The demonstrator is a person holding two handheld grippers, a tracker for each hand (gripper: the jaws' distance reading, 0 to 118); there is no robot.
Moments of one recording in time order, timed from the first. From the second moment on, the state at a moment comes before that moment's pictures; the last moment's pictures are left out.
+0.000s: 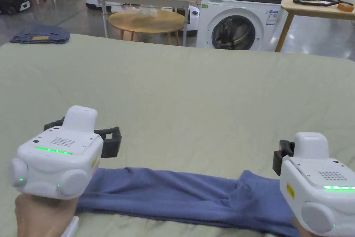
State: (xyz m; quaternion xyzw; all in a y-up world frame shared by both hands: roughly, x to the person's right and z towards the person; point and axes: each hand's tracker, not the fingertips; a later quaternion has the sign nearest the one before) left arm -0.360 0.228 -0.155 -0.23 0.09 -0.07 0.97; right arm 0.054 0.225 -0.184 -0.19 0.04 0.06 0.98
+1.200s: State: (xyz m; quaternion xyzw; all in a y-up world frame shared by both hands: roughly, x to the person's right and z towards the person) left arm -0.510 0.102 -0.175 -0.45 -0.20 0.39 0.78; right arm 0.047 0.189 -0.191 -0.25 0.08 0.03 0.96
